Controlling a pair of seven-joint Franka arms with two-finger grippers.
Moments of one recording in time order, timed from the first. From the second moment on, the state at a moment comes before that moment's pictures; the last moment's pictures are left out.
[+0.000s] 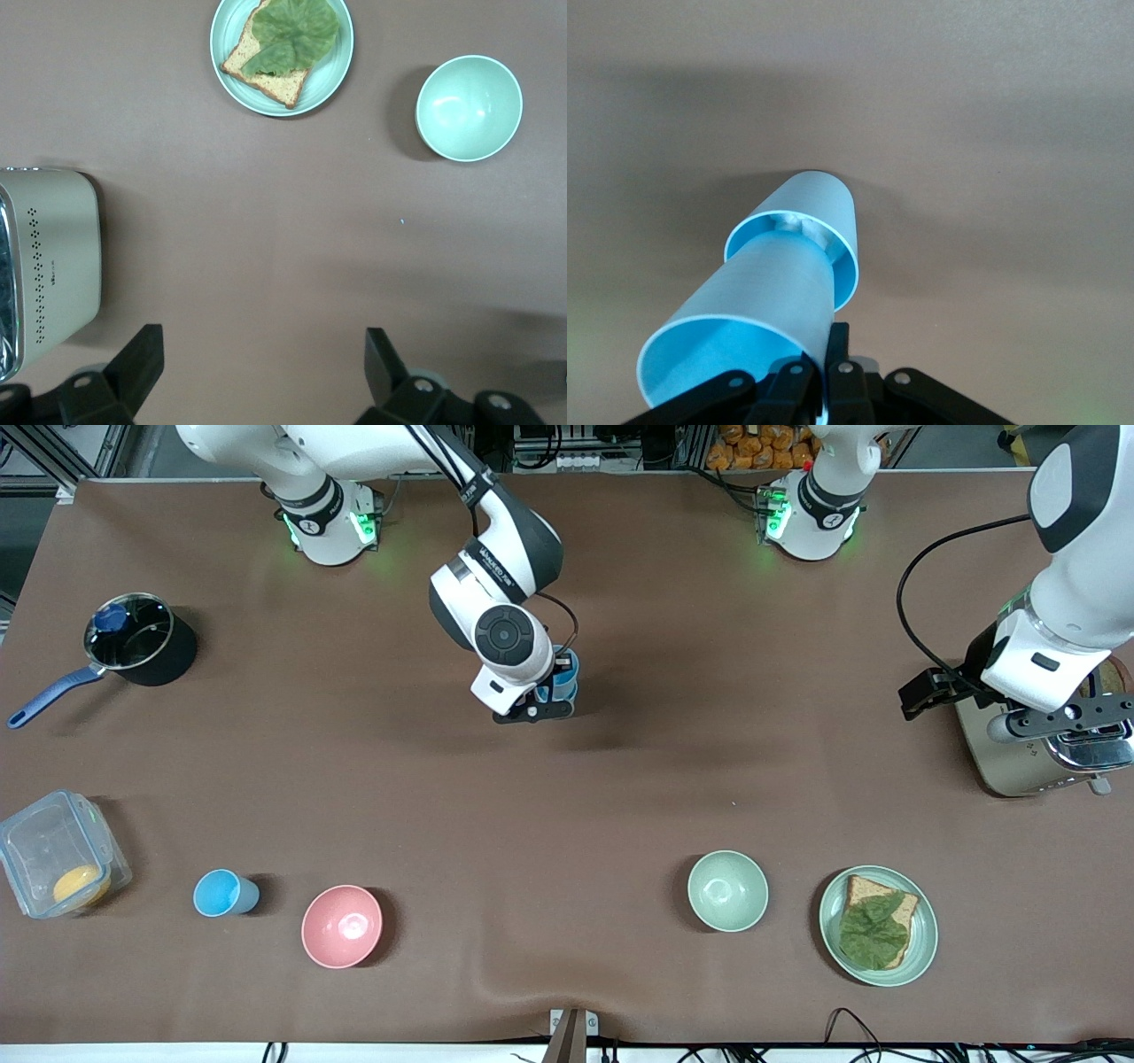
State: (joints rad) left arm 0.19 0.06 -0.34 -1.69 0.06 1.76 -0.31; right arm 0.72 0.53 0.04 -1.64 0.26 1.94 0.54
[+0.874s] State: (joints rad) left arm 0.19 0.05 -0.35 -1.57 0.06 1.64 -0.31; right arm 0.57 0.41 0.00 -1.61 0.24 1.85 0.51
